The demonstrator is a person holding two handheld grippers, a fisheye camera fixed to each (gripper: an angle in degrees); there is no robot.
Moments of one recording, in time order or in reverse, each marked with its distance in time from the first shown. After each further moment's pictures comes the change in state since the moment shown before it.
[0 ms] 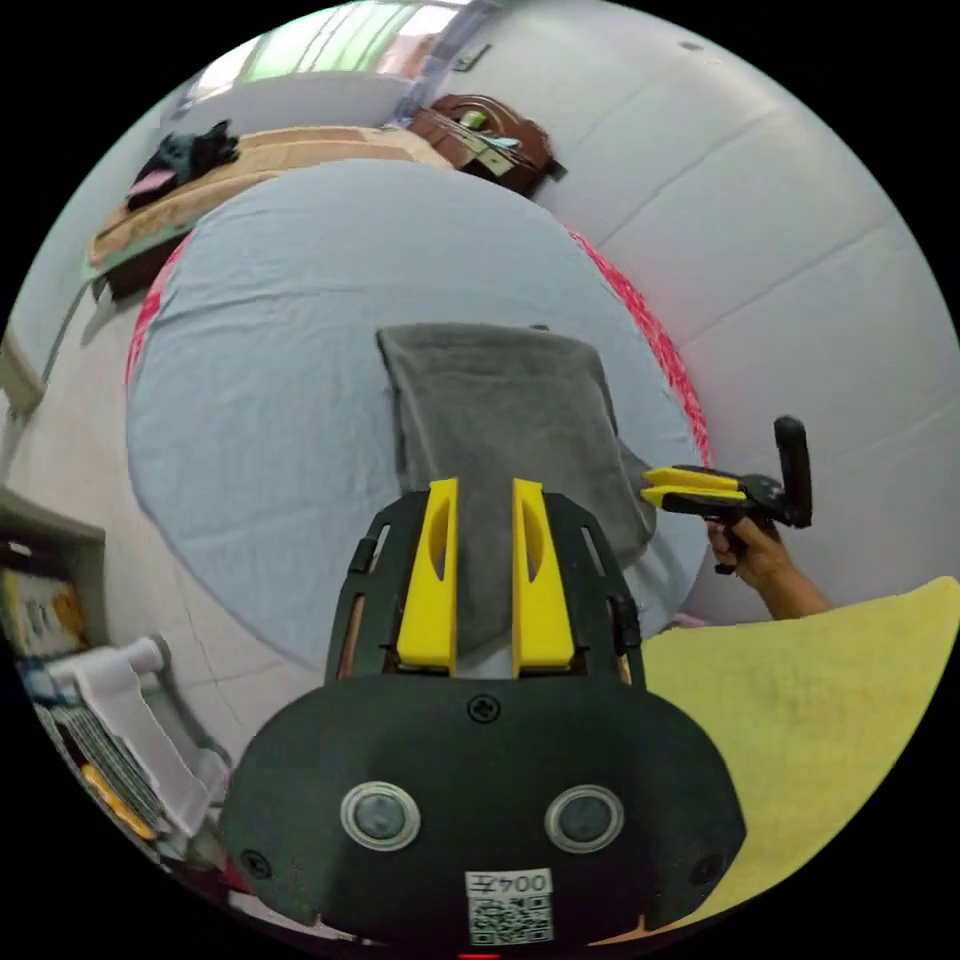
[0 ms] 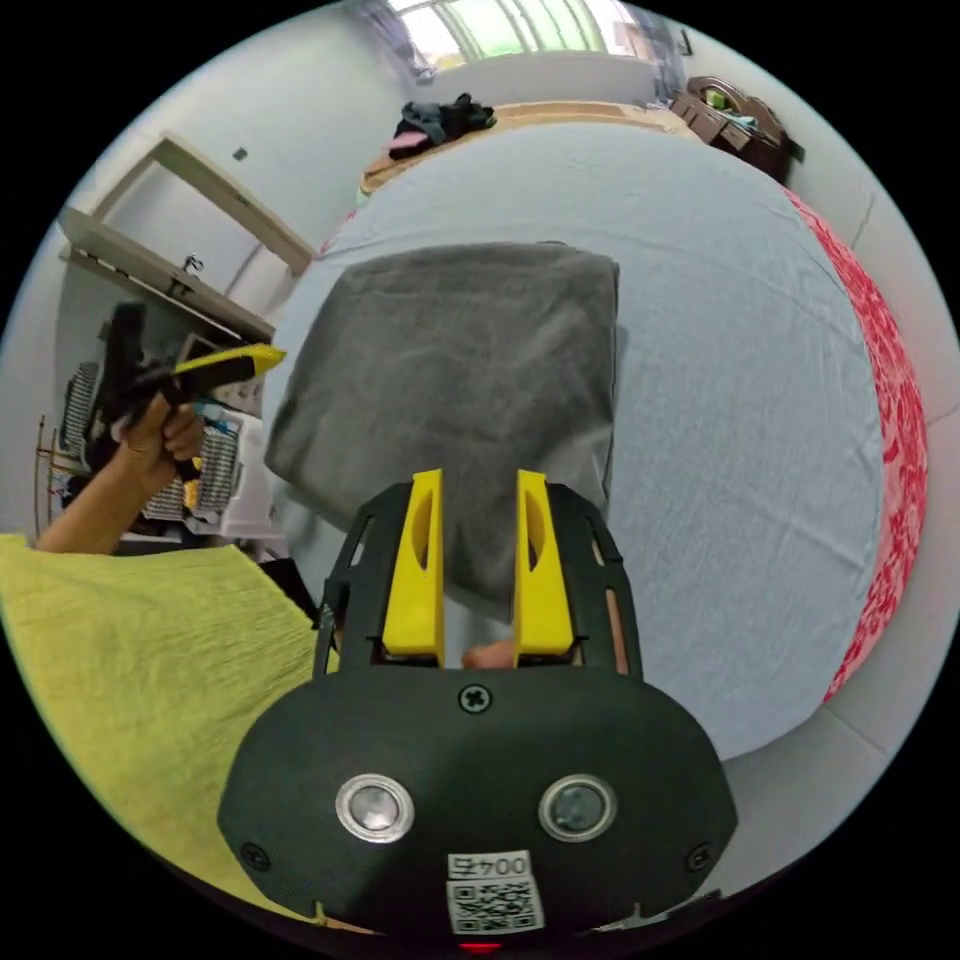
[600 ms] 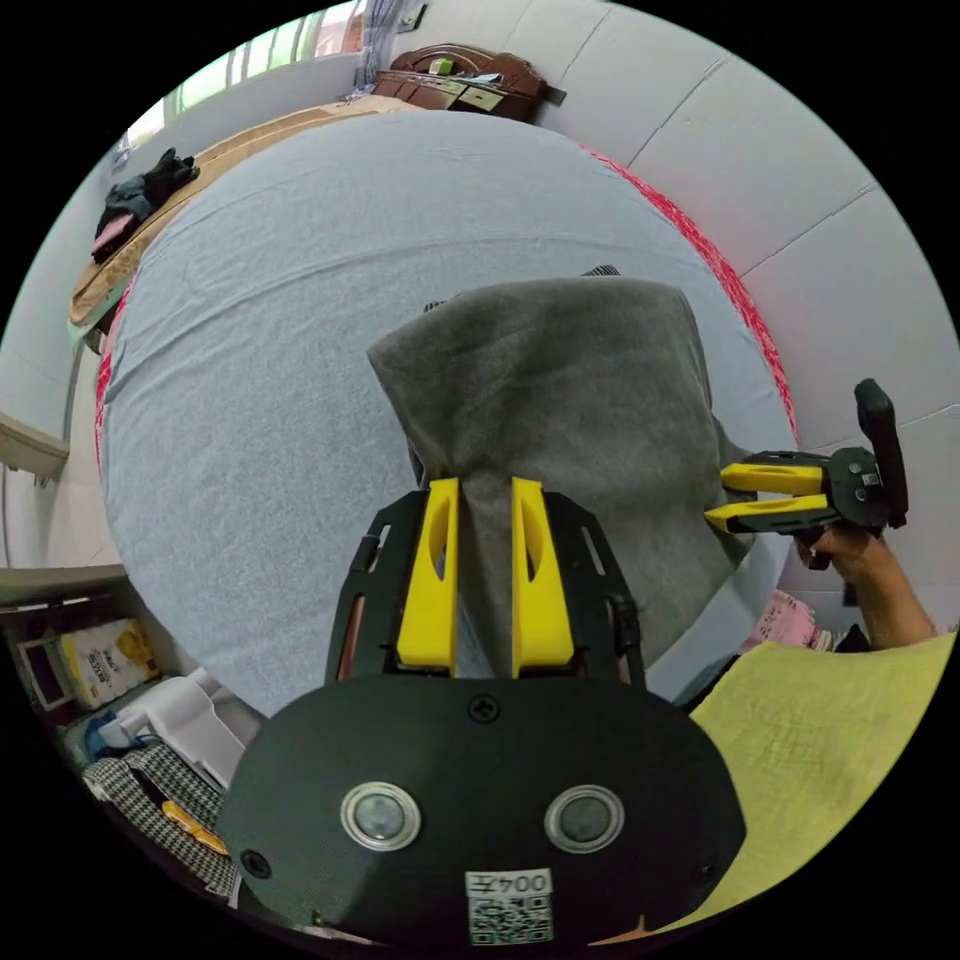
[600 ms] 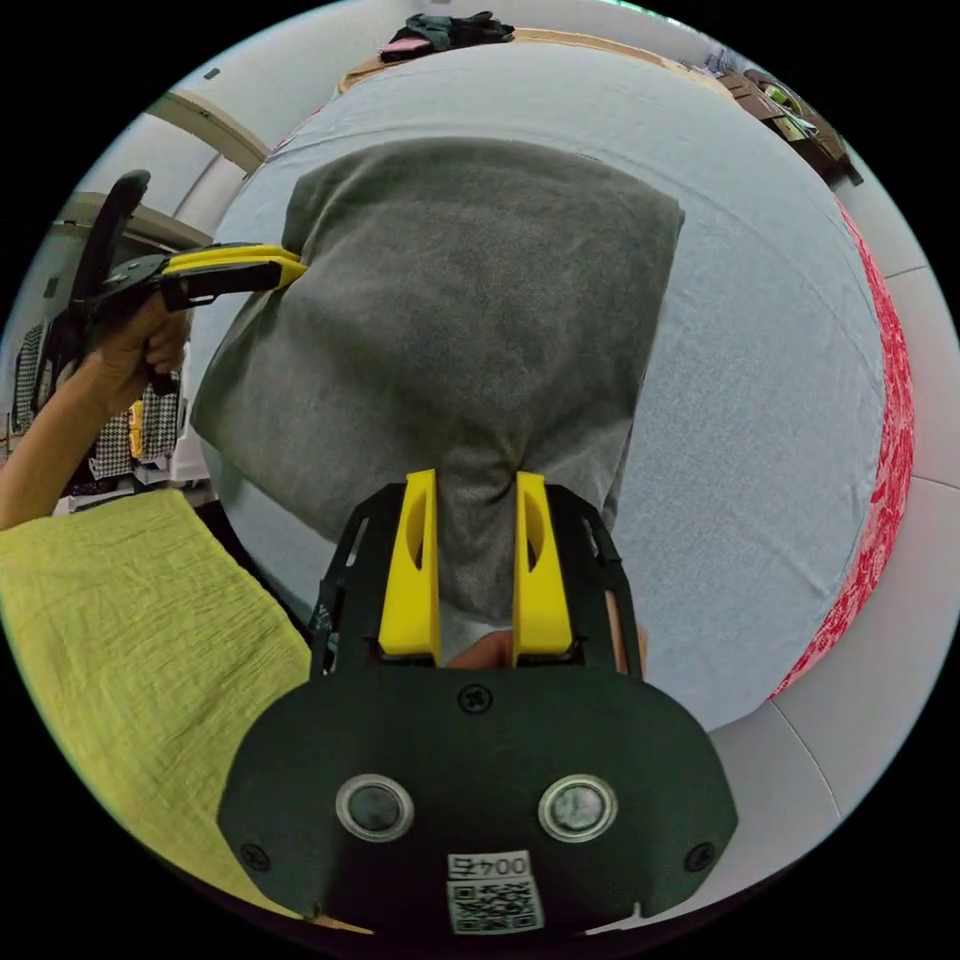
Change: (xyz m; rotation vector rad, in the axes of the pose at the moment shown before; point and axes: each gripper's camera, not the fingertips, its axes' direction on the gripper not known) left arm 0.020 -0.043 0.124 -0.165 -0.153 0.084; right arm -0.027 -0.041 0.062 -0.281 0.156 -0.049
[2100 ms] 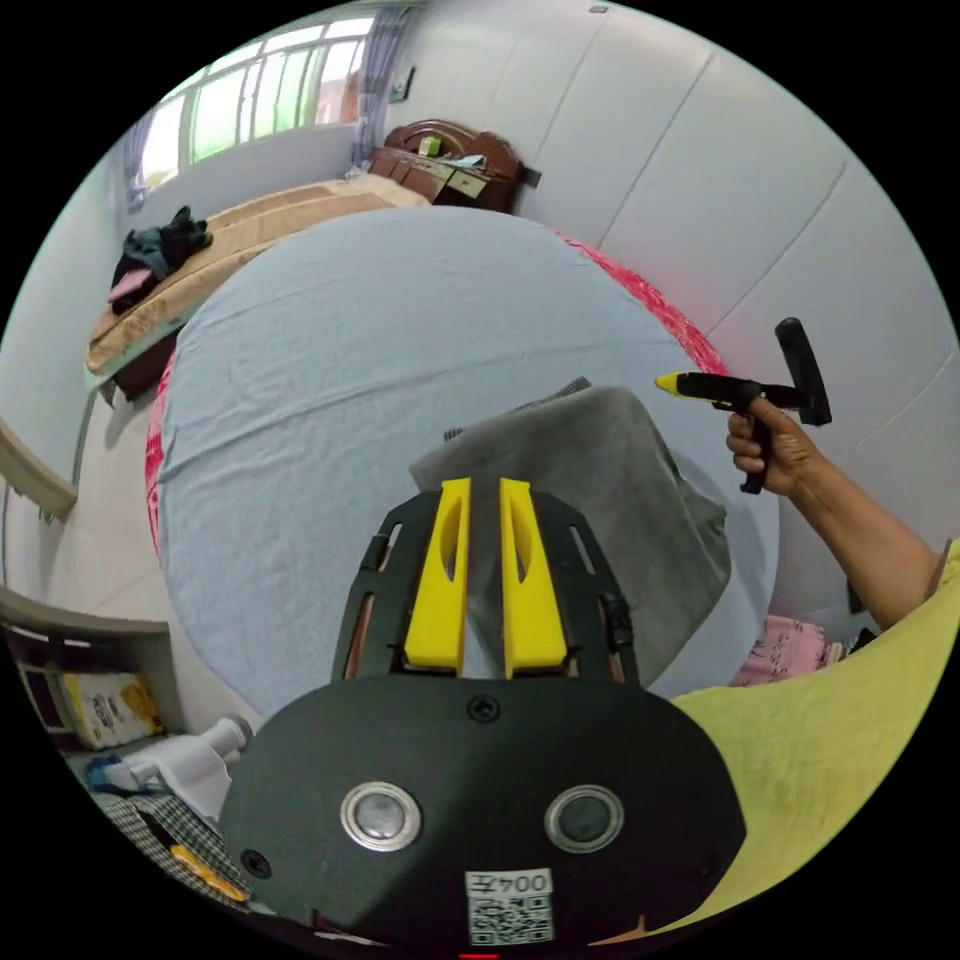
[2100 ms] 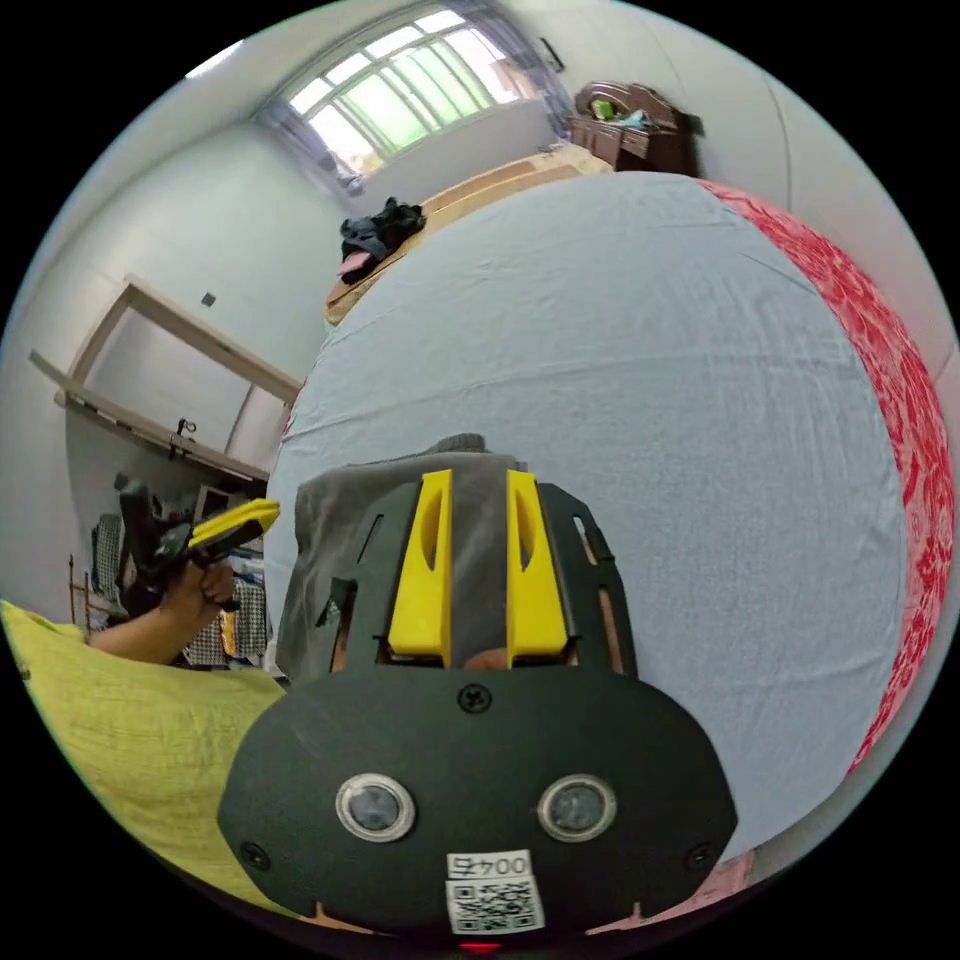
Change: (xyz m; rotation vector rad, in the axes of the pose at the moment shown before) left arm 0.021 -0.032 -0.001 0.235 -0.015 0.070; right arm 0.134 0.003 -0.077 0.531 -0.291 0.288
